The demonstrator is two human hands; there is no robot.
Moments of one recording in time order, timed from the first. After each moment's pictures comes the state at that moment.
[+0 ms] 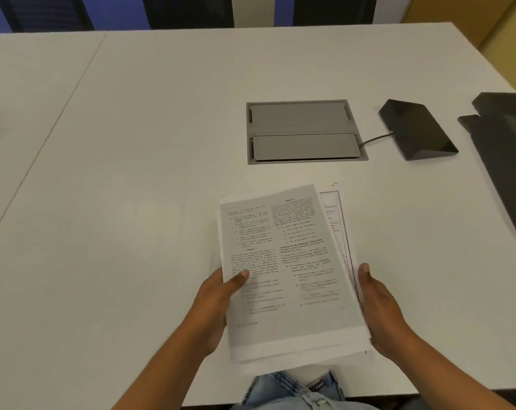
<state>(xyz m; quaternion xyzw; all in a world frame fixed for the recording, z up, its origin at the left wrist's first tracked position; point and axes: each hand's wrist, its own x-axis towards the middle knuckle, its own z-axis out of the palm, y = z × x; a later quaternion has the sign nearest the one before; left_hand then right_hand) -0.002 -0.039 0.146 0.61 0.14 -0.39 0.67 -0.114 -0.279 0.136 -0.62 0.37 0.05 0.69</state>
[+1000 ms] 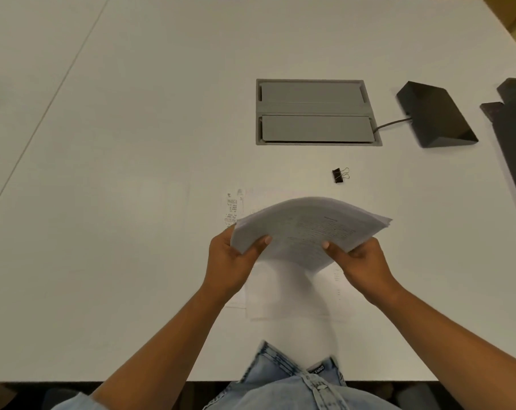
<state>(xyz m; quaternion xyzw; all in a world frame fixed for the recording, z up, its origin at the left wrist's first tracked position) 0.021 -0.061 0.129 0.73 -0.06 -0.14 0.66 -0.066 -0.280 0.127 -0.73 0.24 -0.03 0.64</state>
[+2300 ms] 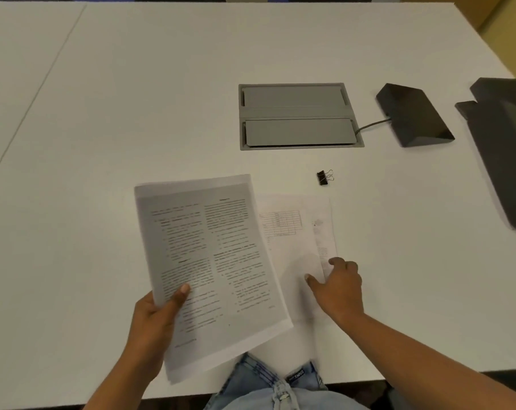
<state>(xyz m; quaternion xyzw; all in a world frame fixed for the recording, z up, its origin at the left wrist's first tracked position) -0.012 0.031 0.119 0.72 0.19 -0.23 0.63 -0.090 -0.268 0.049 -0.85 0.42 0.08 0.30</state>
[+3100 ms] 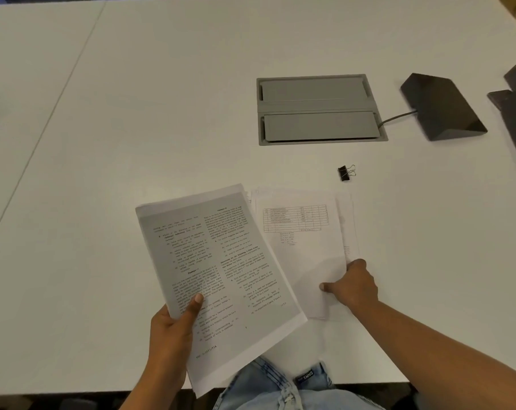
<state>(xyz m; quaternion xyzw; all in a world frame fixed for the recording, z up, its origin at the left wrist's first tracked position) -0.030 0.046 0.112 0.70 0.25 -0.20 0.64 -0.069 -0.269 0.025 -0.79 0.50 0.18 0.31</state>
